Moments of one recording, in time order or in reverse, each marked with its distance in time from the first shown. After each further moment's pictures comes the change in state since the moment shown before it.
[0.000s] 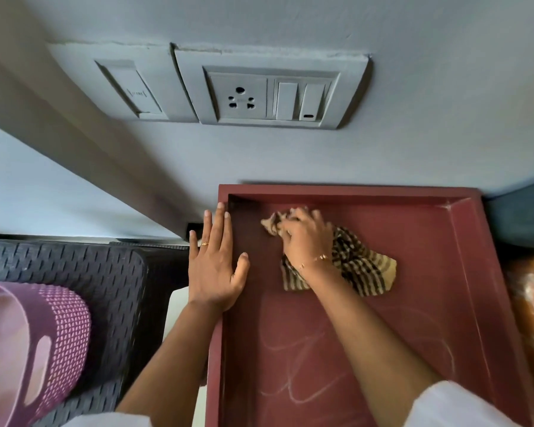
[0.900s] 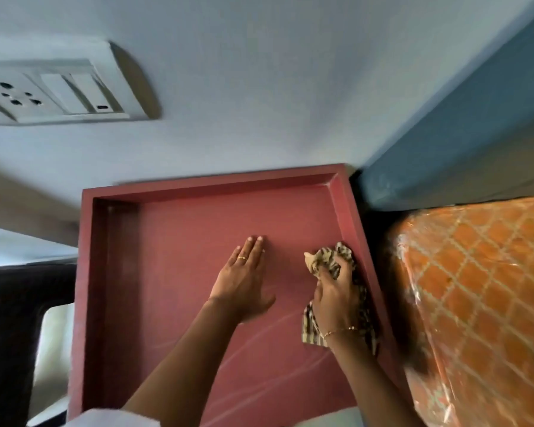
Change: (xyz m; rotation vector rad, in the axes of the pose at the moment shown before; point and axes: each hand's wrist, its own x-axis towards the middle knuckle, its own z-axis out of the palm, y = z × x) left_hand -0.015 0.195 0.077 0.343 -0.540 0.421; right_hand -0.145 0.195 -0.056 -0.021 0.175 0.370
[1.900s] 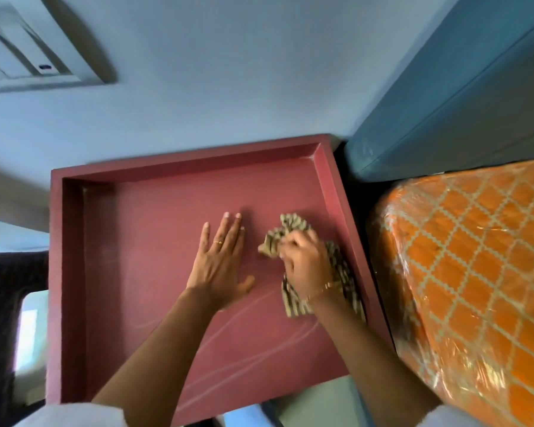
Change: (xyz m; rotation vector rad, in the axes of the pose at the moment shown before) left_hand -0.007 0.006 0.020 0.143 0.113 -0.051; right_hand 0.012 0.005 0.003 0.188 -0.068 -0.323
